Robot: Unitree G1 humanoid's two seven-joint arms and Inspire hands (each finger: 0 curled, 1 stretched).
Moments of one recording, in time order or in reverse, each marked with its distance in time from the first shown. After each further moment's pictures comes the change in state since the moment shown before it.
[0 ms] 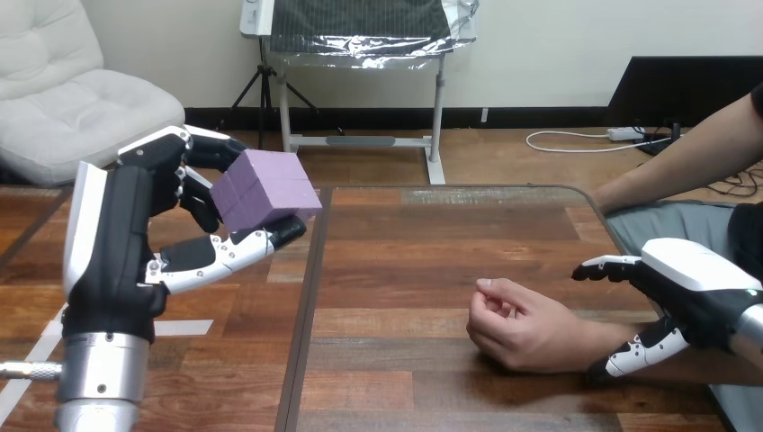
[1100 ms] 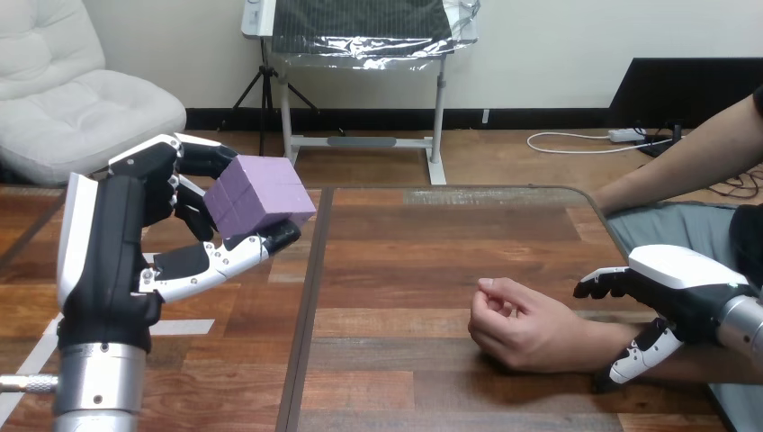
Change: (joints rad) left arm 0.030 -0.027 0.010 -0.018 -0.010 0.000 -0.001; right arm -0.104 -0.001 0.118 0.084 -0.043 0.072 0.067
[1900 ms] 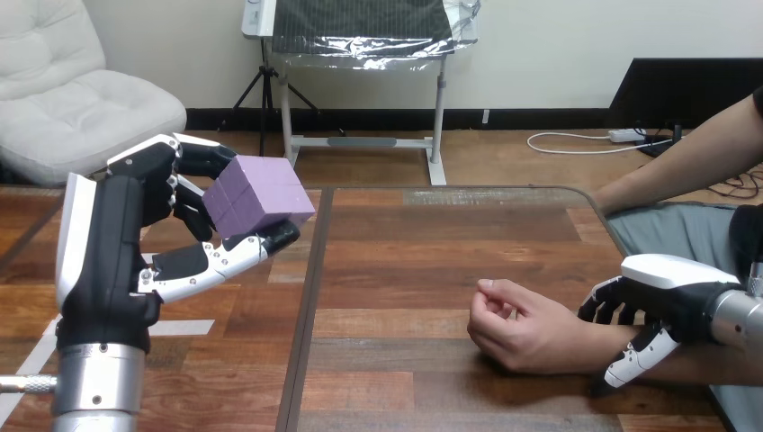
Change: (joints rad) left arm 0.001 0.000 0.002 -0.001 0.000 0.000 -0.001; right arm -0.024 -0.001 0.028 -0.062 0.024 0.097 0.179
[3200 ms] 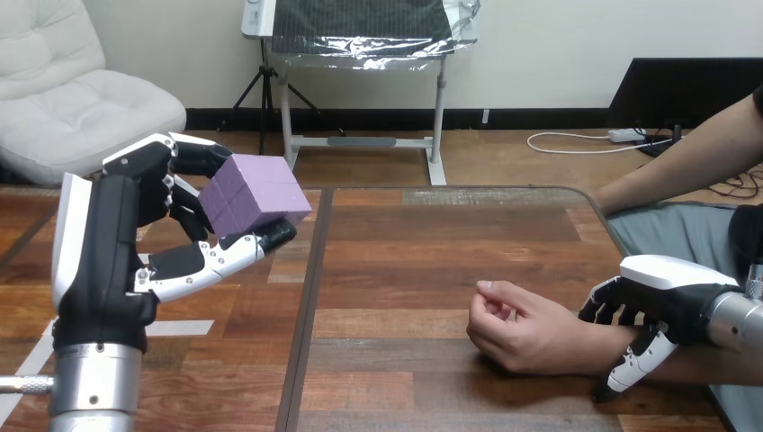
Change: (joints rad) left arm 0.000 -0.002 0.008 0.000 -0.005 0.000 0.000; right arm 0.048 -0.002 0.000 -0.100 0.037 0.069 0.022
